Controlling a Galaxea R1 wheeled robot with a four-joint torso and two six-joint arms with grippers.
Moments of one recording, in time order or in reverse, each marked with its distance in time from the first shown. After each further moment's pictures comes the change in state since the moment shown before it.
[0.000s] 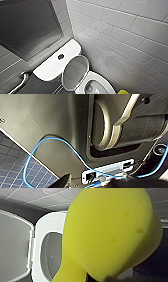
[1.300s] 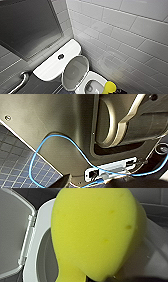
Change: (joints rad) left arm 0.000 -0.012 0.000 0.000 0.010 -0.003; right arm 0.159 0.294 -0.340 -0.088 -0.231 0.001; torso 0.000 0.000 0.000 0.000
